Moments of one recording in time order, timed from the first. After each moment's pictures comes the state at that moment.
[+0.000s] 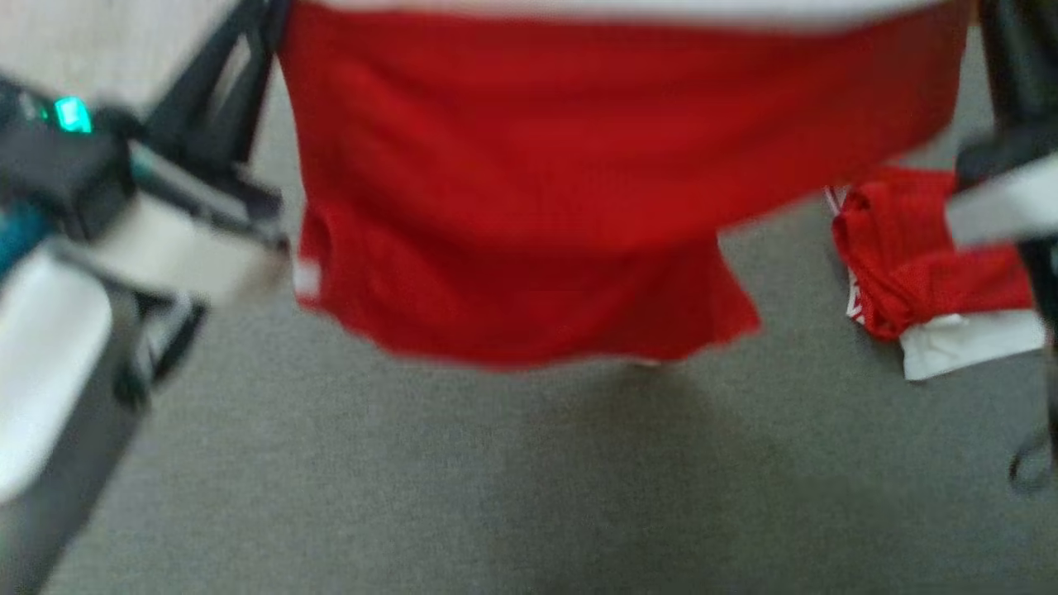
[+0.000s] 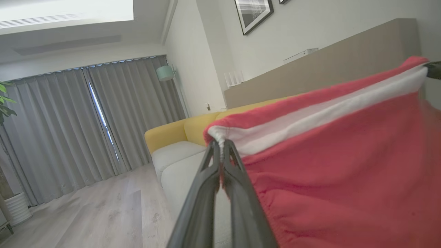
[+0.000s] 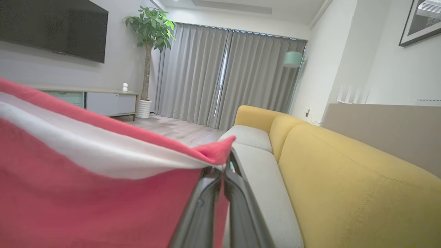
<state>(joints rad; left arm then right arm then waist) -0.65 0.59 -0.52 -0.20 -0.49 0.07 0.07 -0.49 -0.32 0.08 -0.27 0.26 0.12 0.32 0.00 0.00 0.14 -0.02</state>
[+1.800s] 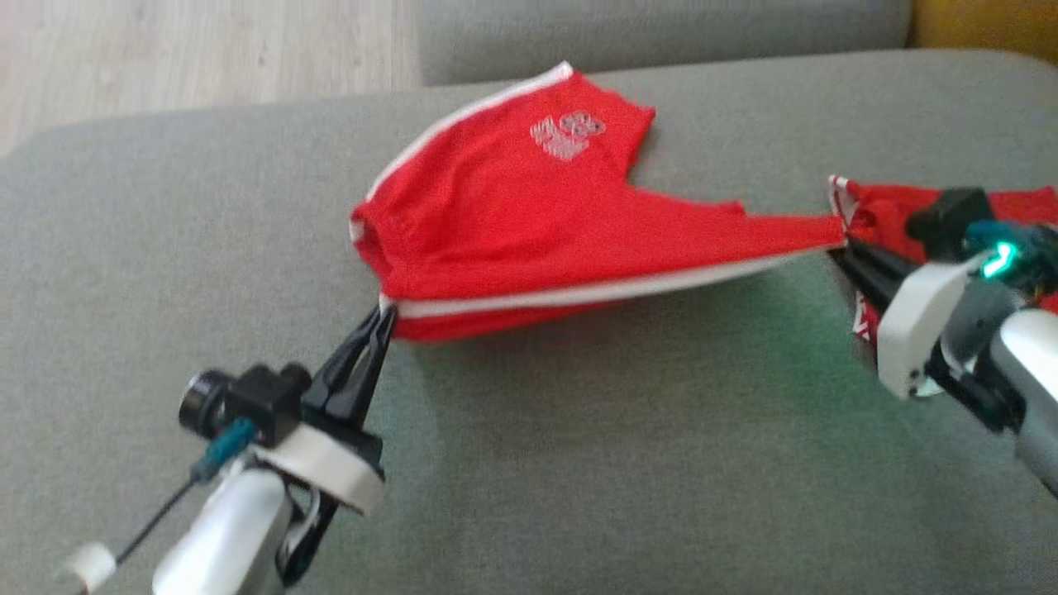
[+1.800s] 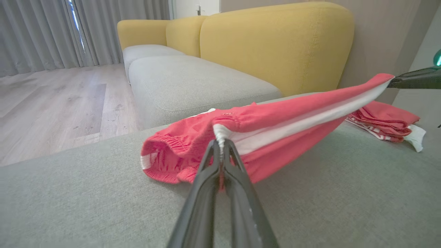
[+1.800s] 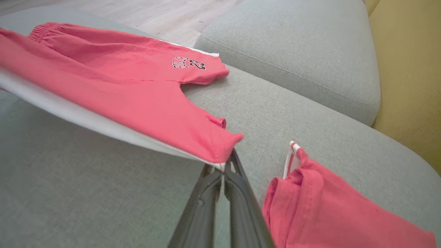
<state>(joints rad) -0.37 0.31 -0.60 0.43 -0.44 -0.12 -0.26 -0.66 -0.67 0.90 0.47 0.71 0.12 0.09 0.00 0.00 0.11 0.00</state>
